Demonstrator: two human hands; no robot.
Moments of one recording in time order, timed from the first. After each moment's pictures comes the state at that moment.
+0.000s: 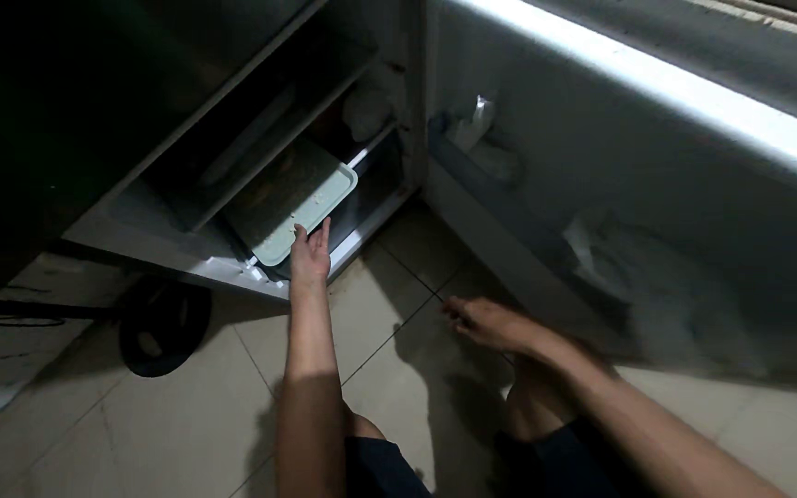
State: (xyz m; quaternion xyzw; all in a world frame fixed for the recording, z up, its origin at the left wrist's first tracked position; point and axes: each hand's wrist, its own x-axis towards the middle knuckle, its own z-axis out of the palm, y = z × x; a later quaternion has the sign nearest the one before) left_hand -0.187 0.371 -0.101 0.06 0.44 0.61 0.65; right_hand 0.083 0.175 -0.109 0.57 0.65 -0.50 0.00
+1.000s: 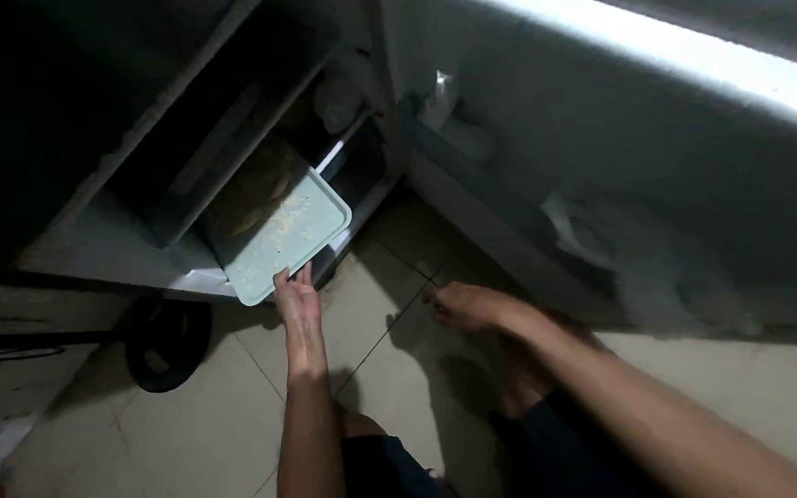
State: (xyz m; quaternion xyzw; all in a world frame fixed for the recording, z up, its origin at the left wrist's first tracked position) left_hand -0.206 0.302 -0.129 0.13 0.46 0.69 0.54; right_hand 0.068 0.189 -0.110 0.56 0.67 -0.48 0.07
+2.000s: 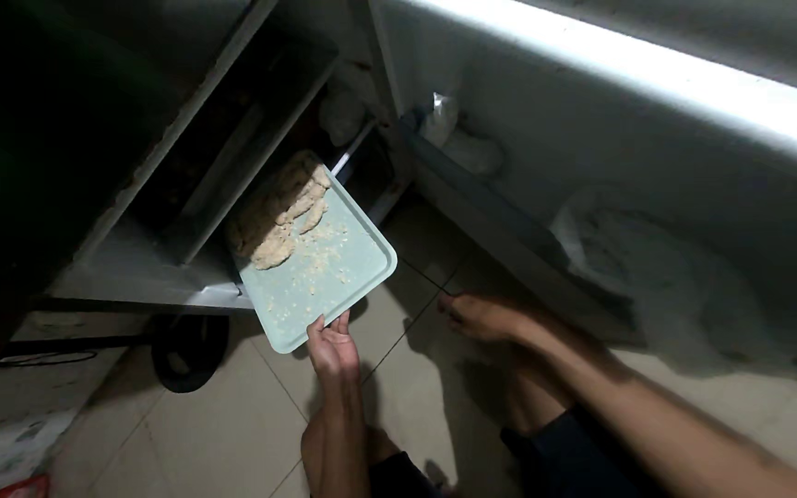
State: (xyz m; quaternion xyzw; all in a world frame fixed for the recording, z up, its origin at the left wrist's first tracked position) left_hand -0.169 0.219 -0.113 0.11 0.46 0.70 0.54; right_hand 0.087 0.194 -0.127 0.55 0.66 -0.50 0.04
